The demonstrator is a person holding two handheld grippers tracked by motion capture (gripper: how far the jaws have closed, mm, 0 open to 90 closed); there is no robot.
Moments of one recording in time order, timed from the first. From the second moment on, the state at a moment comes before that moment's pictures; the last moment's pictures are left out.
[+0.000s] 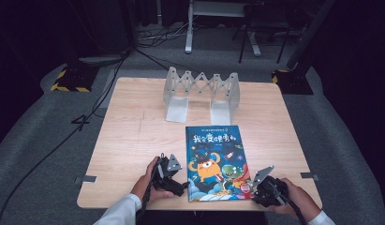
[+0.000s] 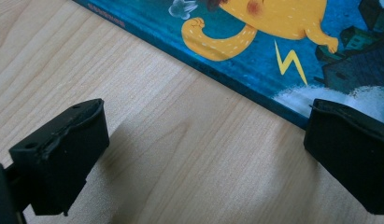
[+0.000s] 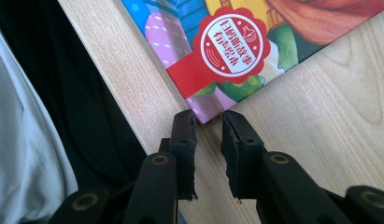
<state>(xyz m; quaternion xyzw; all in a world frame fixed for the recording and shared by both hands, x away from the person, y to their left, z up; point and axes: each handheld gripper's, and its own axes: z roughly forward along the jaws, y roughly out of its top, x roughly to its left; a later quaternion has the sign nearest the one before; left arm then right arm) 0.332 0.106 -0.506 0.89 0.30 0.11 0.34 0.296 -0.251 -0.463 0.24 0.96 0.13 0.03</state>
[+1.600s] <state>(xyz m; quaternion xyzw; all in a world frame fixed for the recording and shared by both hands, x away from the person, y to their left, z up) 0.334 0.107 -0.506 0.89 0.29 0.10 0.34 0.368 -0.261 -0.463 0.29 0.85 0.42 -0.11</state>
